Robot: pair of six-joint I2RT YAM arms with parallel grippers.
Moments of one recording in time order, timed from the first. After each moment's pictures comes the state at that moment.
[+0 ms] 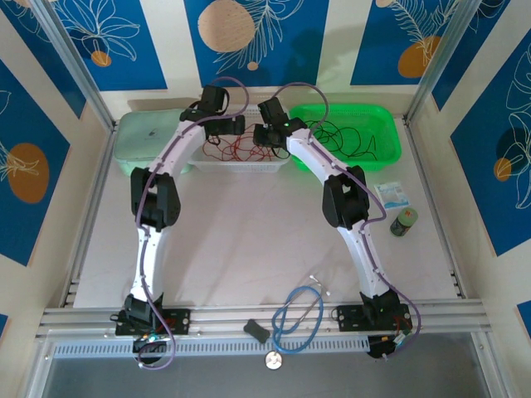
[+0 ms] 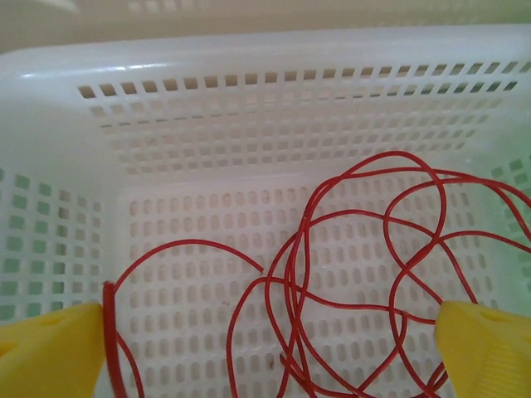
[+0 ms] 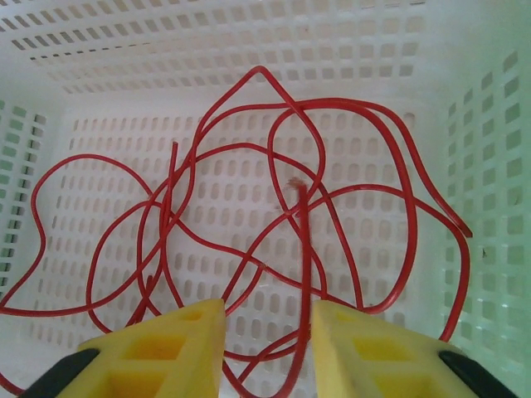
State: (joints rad) left arm -0.32 2.32 2.23 -0.70 -0.08 -0.18; right arm 0.50 2.44 2.30 -0.70 0.05 0.49
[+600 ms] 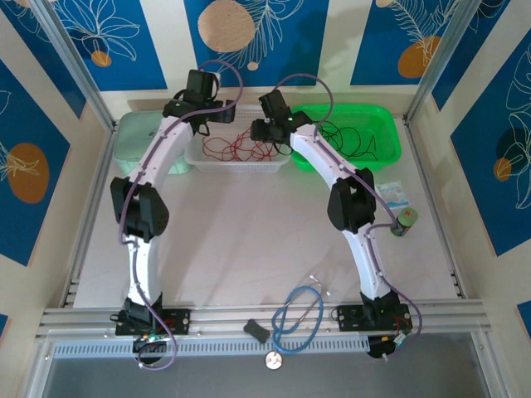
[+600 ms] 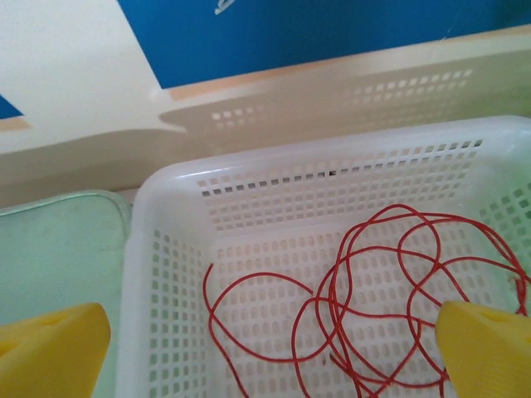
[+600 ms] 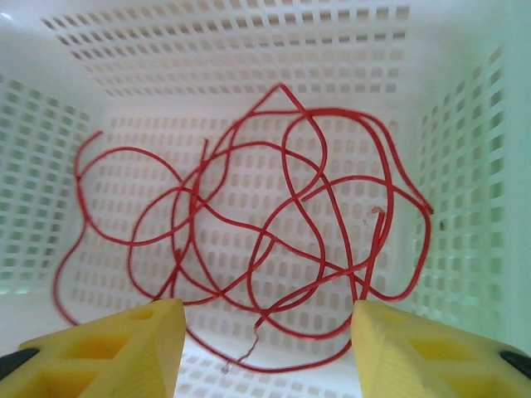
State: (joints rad) left arm -0.32 2.09 2.15 -0.70 -0.18 -0.06; right arm 0.52 2.31 2.28 -0.78 0.07 0.46
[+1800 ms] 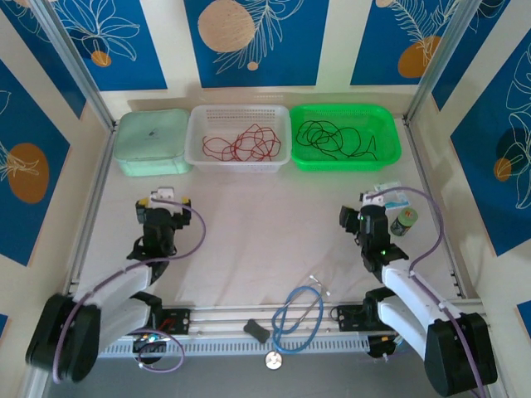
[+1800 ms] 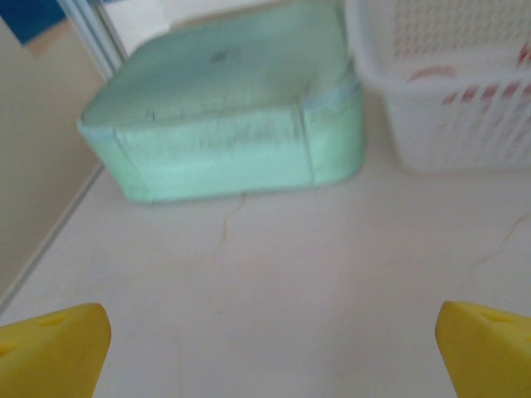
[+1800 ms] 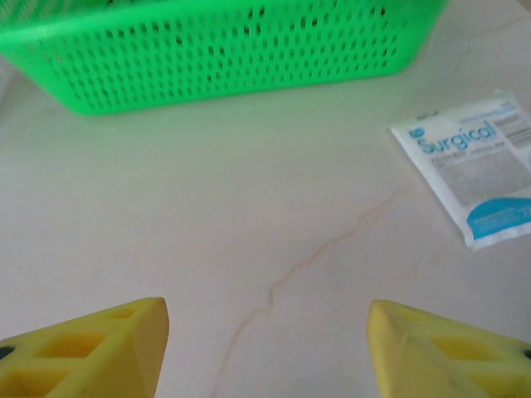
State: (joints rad) left arm -0.30 1.08 0.21 0.51 -0.49 0.05; right arm 0.20 0.86 0.22 0.11 0.24 0.22
